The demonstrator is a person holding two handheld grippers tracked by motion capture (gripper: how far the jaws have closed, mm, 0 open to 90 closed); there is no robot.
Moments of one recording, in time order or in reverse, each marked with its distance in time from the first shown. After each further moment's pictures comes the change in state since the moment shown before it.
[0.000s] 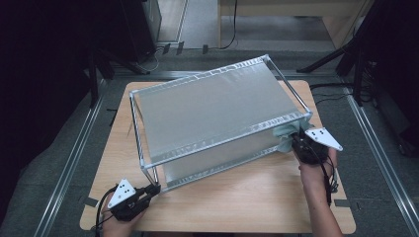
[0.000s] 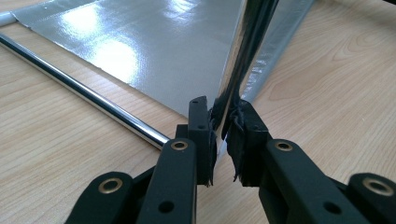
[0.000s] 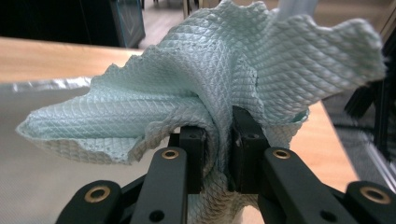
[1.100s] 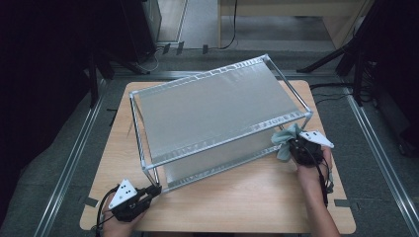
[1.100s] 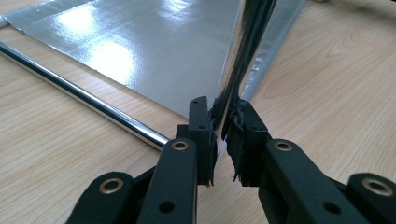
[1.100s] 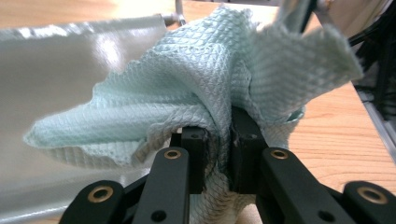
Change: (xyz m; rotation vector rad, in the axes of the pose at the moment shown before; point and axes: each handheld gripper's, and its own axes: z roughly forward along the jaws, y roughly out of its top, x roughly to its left) left arm -0.002 0.000 0.001 0.008 -0.018 0.024; right arm -0.004 -0.014 0.015 0.129 -0.018 0.027
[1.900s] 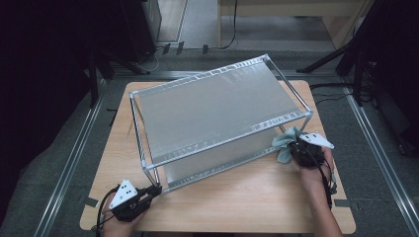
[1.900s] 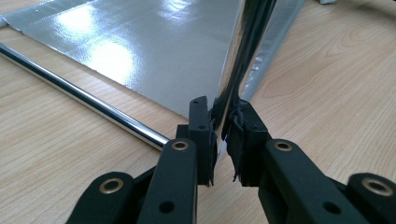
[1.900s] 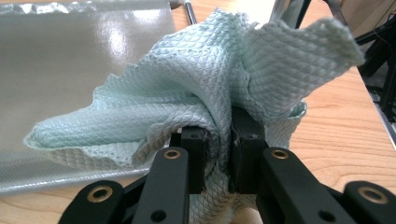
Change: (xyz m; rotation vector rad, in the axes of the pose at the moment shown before) left arm 0.000 0.000 0.000 0.000 -0.001 -0.001; right arm -0.005 -0.009 0.003 0.031 0.020 -0.061
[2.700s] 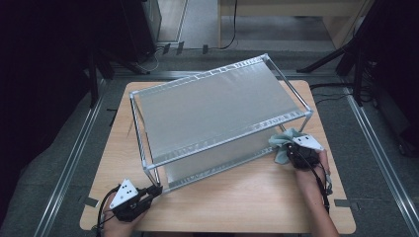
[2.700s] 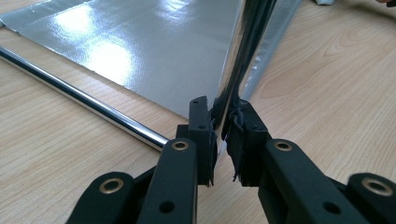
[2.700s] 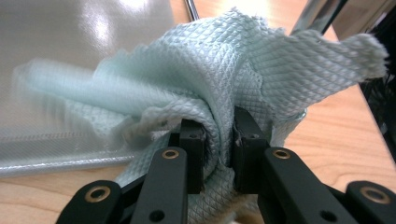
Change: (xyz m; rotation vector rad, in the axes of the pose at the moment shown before) left arm -0.001 0.000 0.001 -0.001 -0.005 0.001; right arm 0.010 -0.011 0.011 0.021 -0.065 -0.077
